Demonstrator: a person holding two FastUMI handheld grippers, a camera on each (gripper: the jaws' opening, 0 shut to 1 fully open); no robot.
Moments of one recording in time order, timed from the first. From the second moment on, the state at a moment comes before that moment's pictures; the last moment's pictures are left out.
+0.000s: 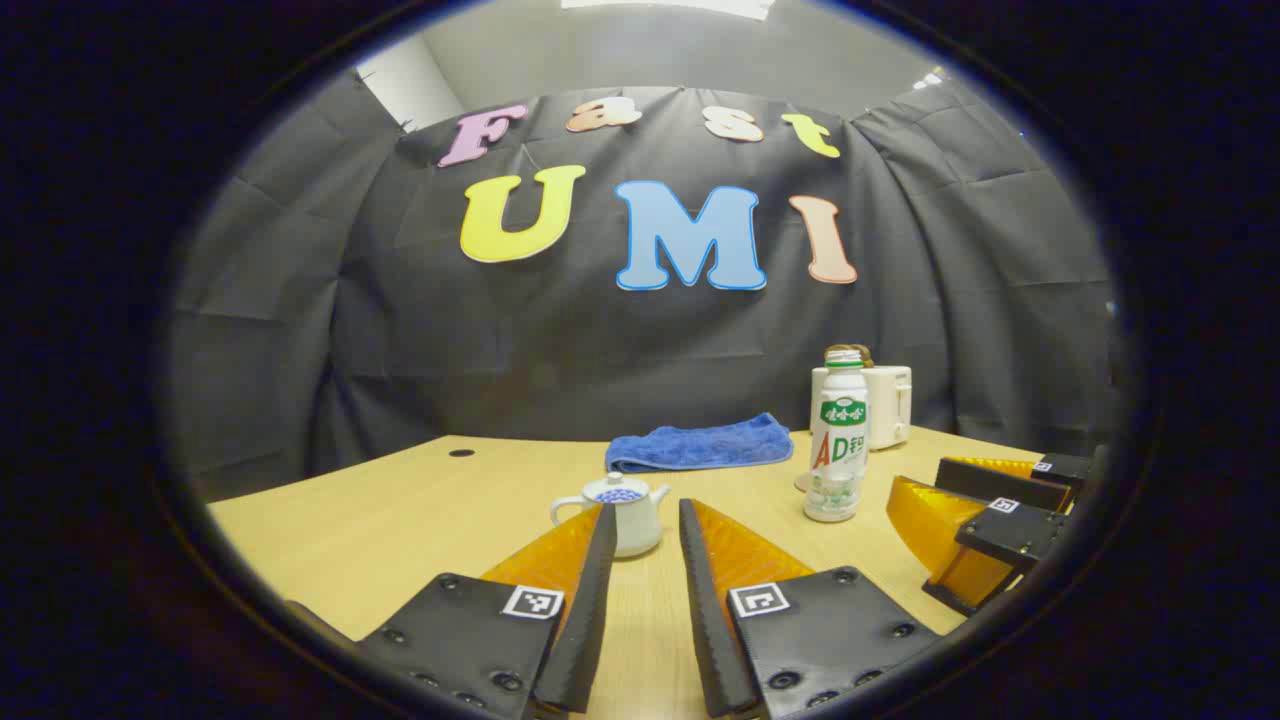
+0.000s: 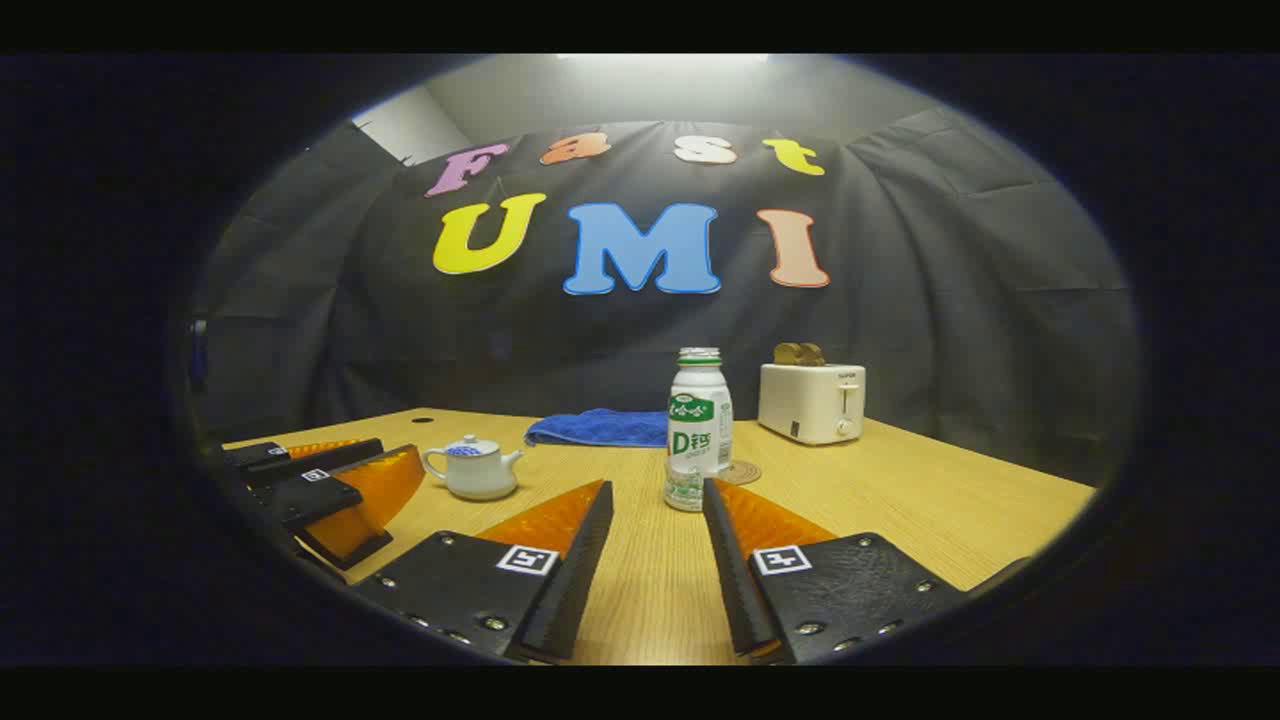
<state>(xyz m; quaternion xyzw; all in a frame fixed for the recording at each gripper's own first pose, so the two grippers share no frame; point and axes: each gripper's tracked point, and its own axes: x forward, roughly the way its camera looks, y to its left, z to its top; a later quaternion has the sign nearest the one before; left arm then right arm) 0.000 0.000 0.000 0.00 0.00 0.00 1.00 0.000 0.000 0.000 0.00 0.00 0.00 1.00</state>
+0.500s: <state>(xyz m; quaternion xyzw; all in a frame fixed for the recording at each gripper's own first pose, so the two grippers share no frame) 0.000 -0.011 0.000 0.00 0.00 -0.03 1.00 0.000 -0.002 0.000 0.00 0.00 -0.01 1.00</state>
